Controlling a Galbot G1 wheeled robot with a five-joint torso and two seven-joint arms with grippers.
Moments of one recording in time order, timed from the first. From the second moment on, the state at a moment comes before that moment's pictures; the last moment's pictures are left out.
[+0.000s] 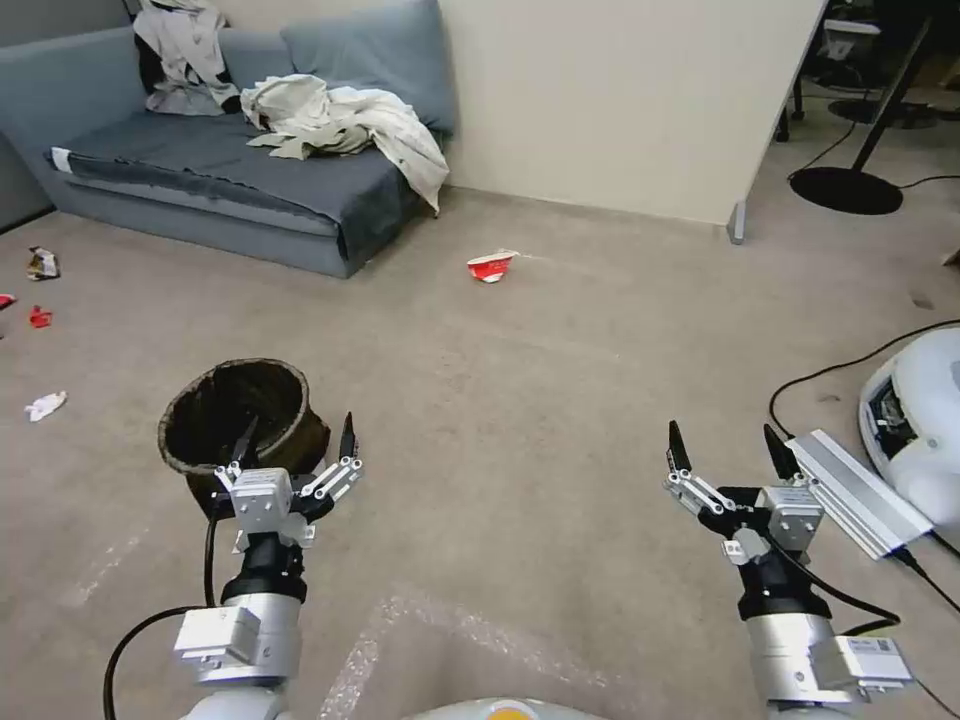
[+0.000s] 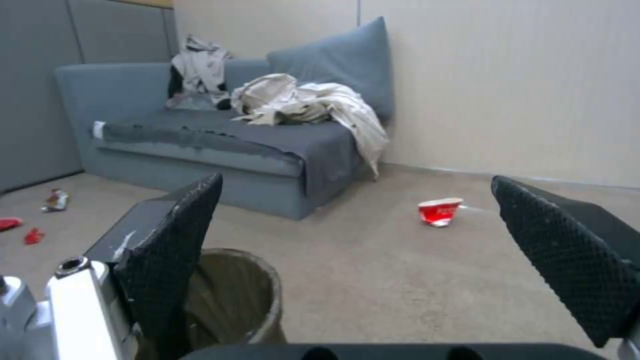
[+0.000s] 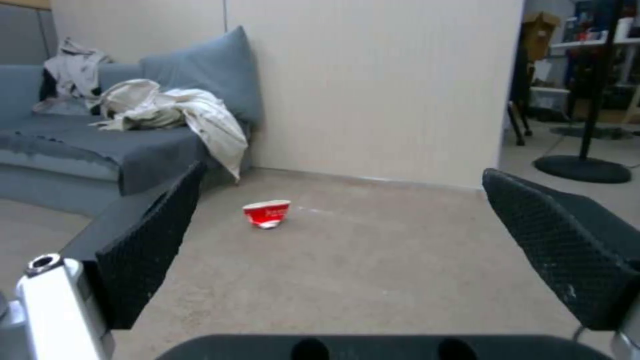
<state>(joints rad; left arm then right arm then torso) 1.85 -1.57 -0.54 -2.41 0.03 -0.06 -0.07 -1.87 1.60 0.62 2.36 0.06 0.16 -0.06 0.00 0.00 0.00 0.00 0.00</state>
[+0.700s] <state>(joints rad) 1.85 -1.58 -0.52 -2.37 0.04 -0.12 -0.08 -1.88 1.60 0.62 2.35 0.05 0.15 -0.08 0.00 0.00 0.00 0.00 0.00</state>
